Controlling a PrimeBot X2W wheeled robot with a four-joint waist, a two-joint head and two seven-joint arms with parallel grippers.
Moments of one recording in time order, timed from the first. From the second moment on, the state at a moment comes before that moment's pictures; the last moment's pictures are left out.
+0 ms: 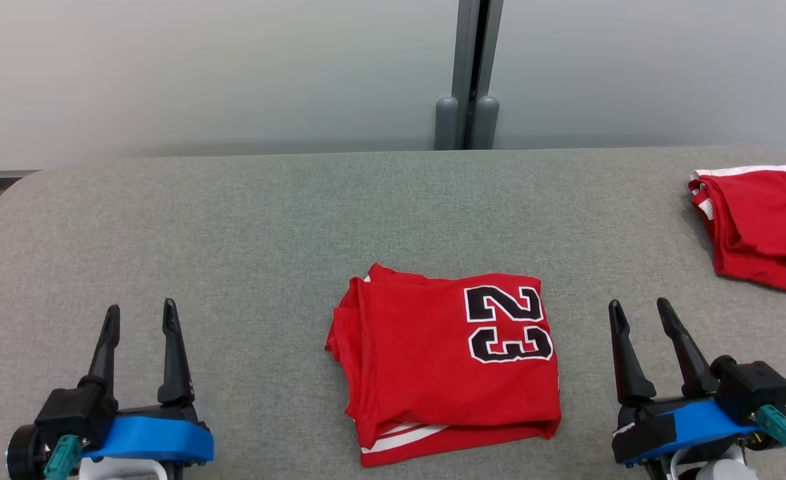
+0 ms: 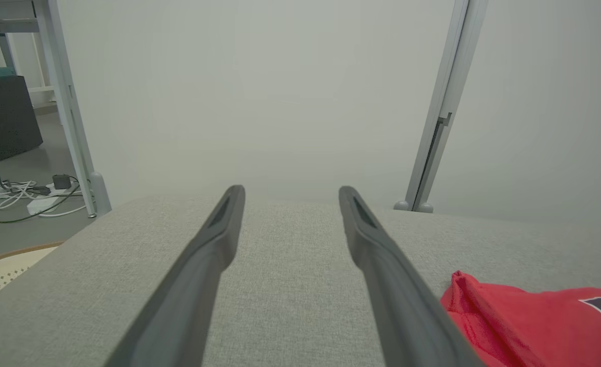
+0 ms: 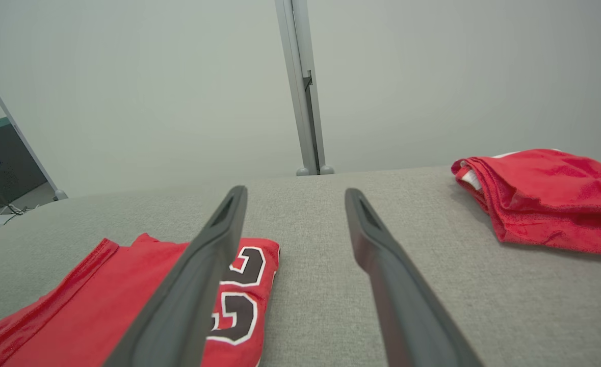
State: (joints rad) left arm -0.05 0.17 -0.06 0.19 -0.28 -0.01 -0.26; right arm -0.11 -0.05 -0.01 0.25 0.21 0.13 -0.26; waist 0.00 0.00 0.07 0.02
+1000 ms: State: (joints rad) left arm -0.01 0.09 0.03 0.23 -0.16 -0.04 -0.26; right arm -0.03 -0.05 -0.01 0.18 0.18 0.13 -0.19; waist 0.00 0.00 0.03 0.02
